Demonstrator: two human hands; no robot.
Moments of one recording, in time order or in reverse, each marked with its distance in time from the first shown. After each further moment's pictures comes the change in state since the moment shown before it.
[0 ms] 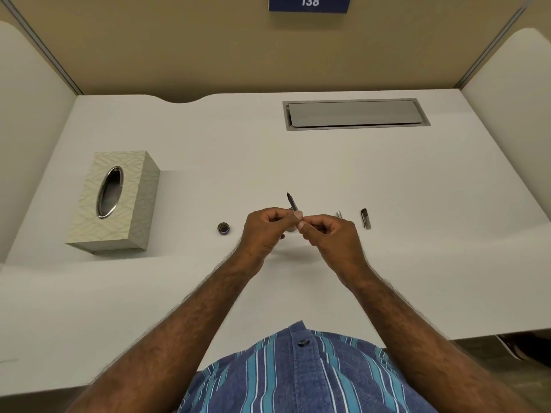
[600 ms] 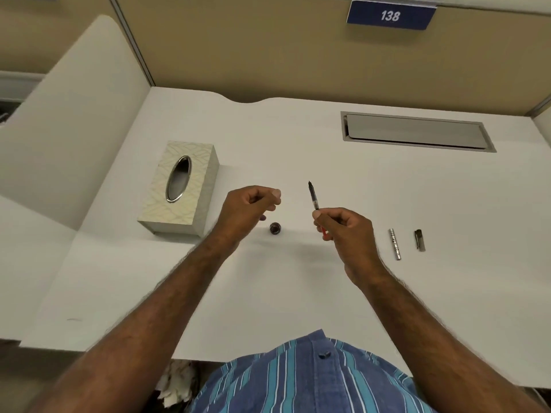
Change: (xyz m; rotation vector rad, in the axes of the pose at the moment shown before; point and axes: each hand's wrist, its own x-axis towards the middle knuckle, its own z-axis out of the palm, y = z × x) left_hand -0.006 0.032 -0.148 0.101 0.203 0.117; right_hand 0.009 -0.036 0.088 0.140 -0.067 0.046
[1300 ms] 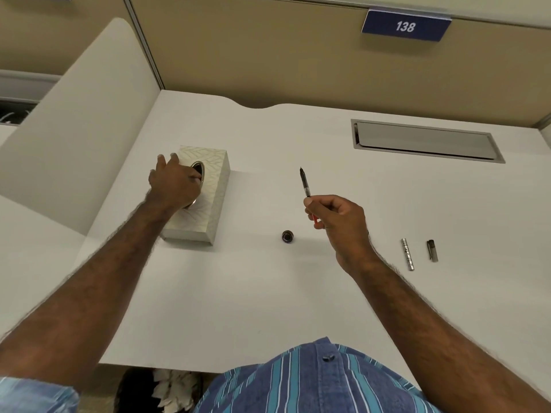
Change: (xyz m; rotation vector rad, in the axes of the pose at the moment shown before) left_hand 0.097 -0.017 -0.167 1.154 0.251 0.006; right_hand 0.020 -0.029 0.057 0.004 -0.014 -0.038
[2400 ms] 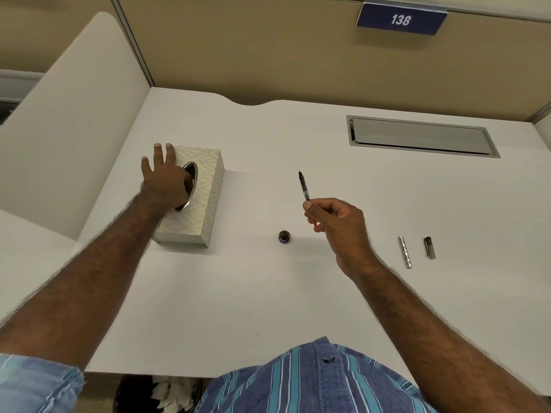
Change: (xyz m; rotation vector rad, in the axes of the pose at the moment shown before) left_hand 0.029 -0.016 0.016 0.366 -0.107 0.100; right_hand 0.001 0.005 -0.004 -0.004 0.025 0.038
